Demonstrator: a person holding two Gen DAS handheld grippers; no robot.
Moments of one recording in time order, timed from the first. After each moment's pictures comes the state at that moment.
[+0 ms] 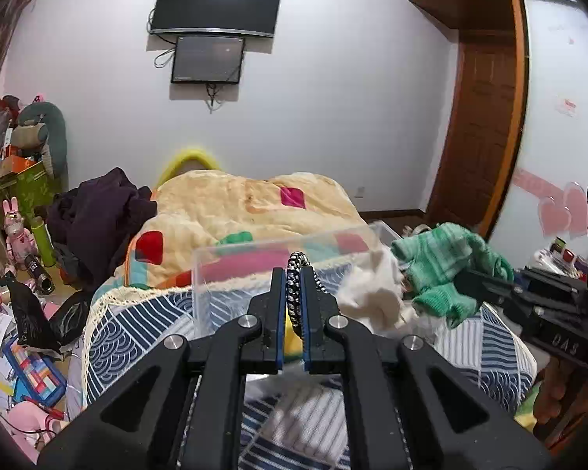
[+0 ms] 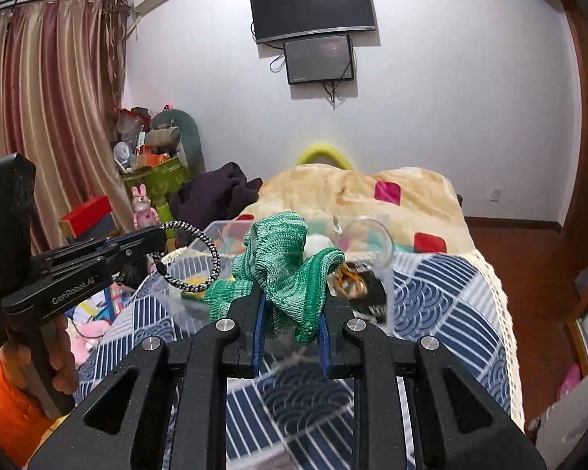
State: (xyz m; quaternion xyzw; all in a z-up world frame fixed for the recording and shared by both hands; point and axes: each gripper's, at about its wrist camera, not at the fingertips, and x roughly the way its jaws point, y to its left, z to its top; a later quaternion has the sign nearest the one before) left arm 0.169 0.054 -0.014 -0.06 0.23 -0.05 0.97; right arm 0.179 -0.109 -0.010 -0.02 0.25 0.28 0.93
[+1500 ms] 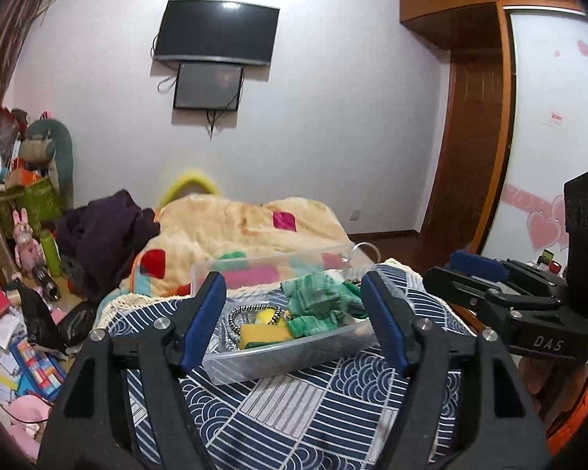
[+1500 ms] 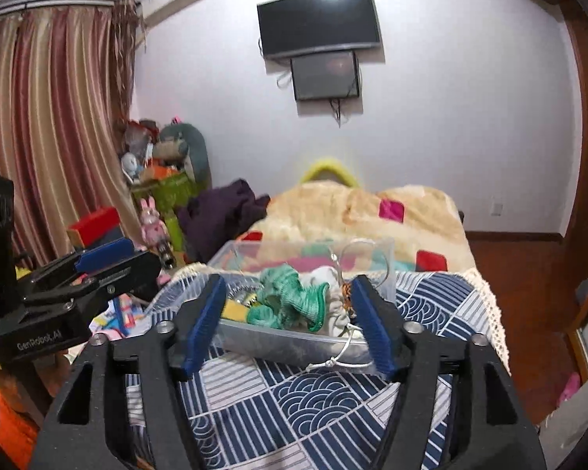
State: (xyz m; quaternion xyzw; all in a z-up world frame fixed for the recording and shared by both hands) left arm 0.091 0.025 0.023 -0.05 0.18 -0.05 0.98; right arm 0.138 -0.122 0.023 -0.01 0.21 0.28 0.94
